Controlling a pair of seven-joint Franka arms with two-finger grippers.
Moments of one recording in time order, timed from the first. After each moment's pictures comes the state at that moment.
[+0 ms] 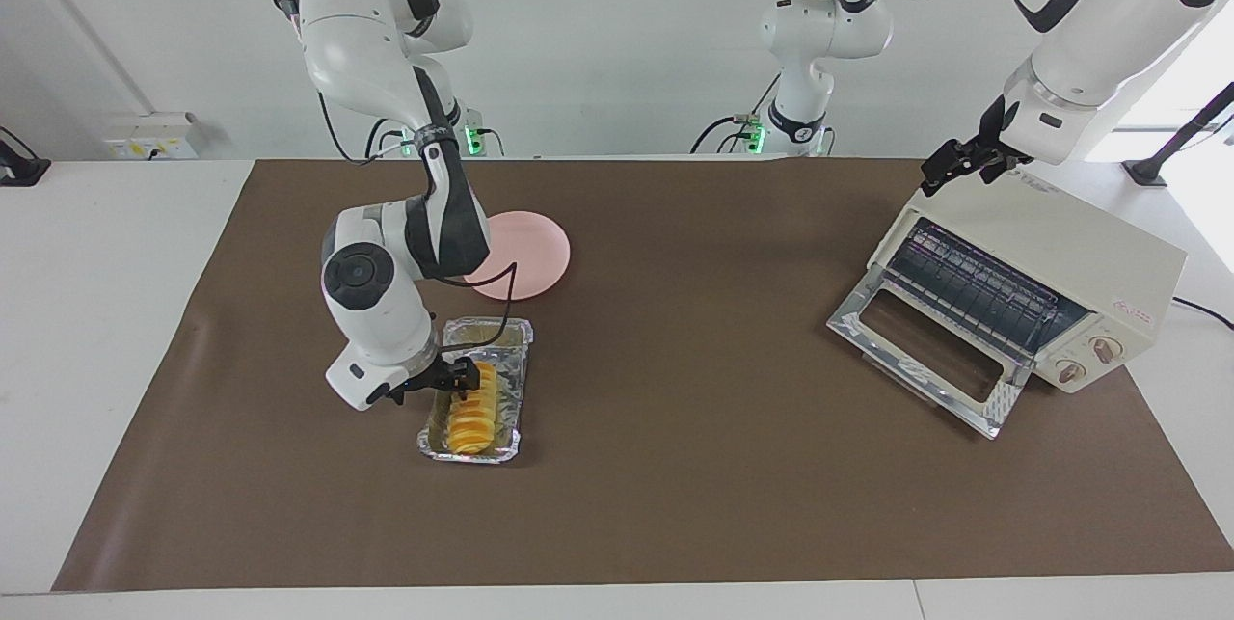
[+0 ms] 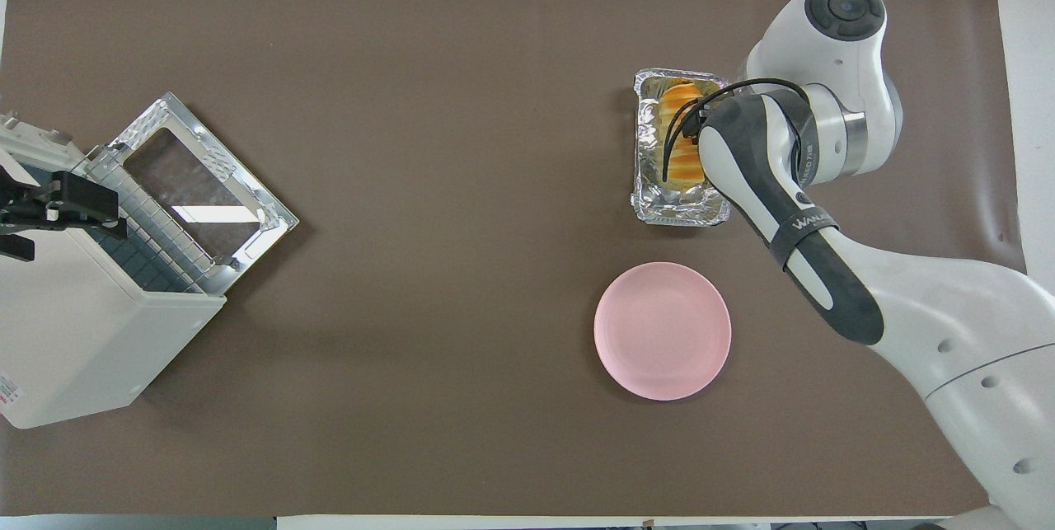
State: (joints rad) left arm -0.15 -0.01 0.14 -1.65 -0.02 1.46 -0.17; right arm 0.13 0.59 0.03 -1.51 -0.05 2.06 0.13
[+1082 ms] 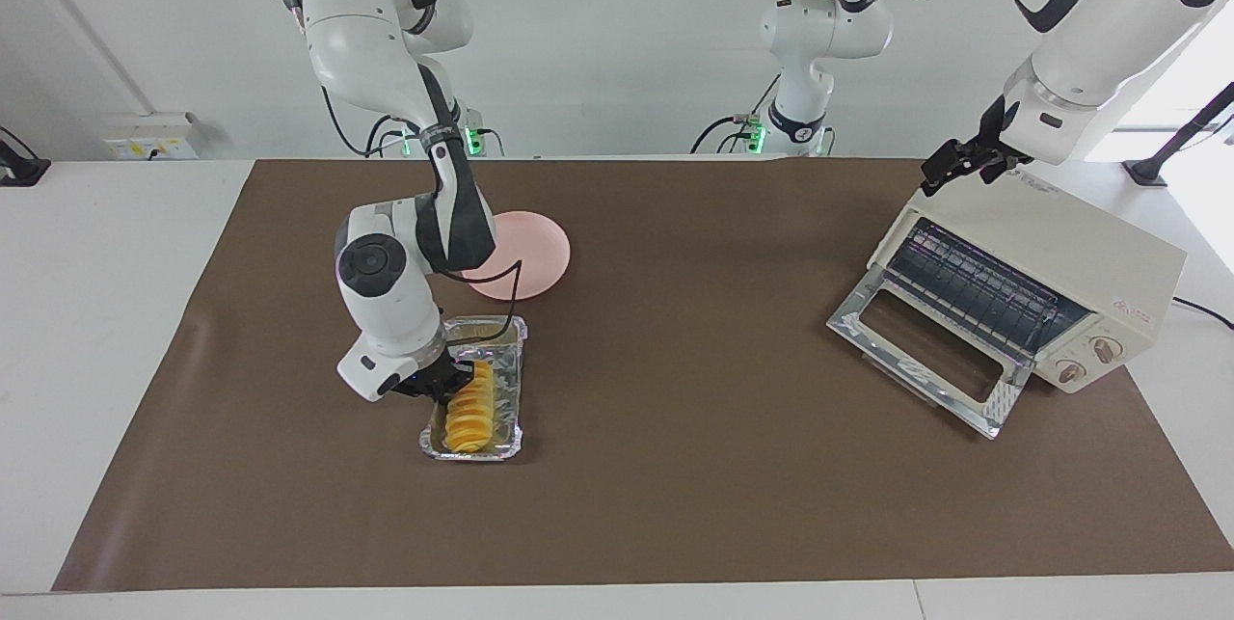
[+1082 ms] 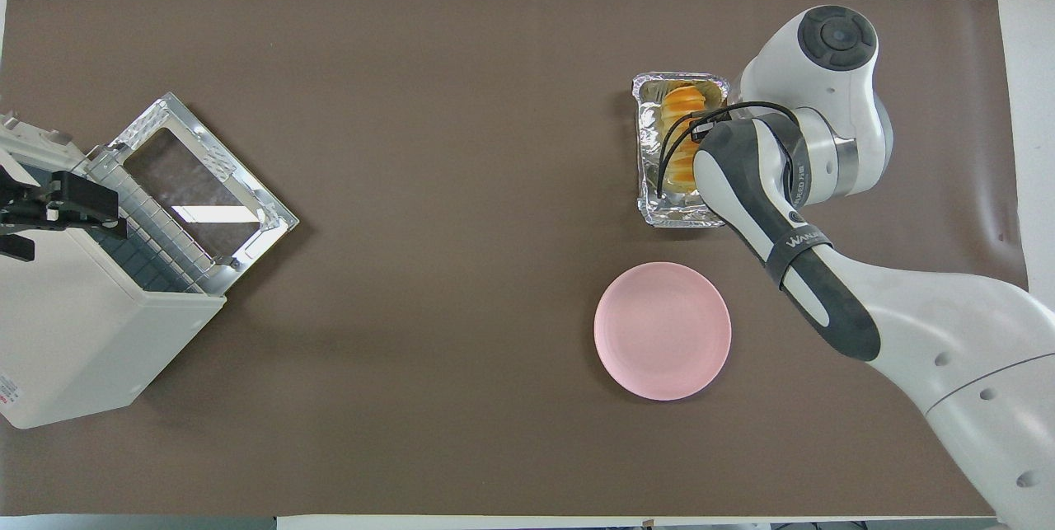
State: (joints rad) left arm -0.15 -0.01 0.14 -1.65 -0.02 1.46 -0.17; right arm 0.14 0.55 0.03 -1.60 -0.05 2.15 0.13
